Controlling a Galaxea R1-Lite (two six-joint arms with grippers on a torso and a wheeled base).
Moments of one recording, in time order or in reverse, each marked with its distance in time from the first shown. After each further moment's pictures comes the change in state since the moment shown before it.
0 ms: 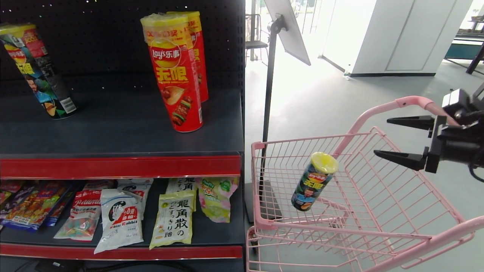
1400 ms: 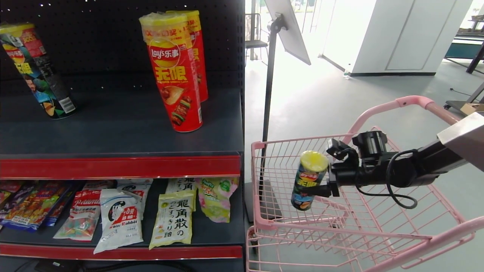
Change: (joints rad) left arm 0.001 0.000 0.000 0.000 0.000 0.000; right arm 0.331 0.588 -0.225 -0.026 0.059 0.008
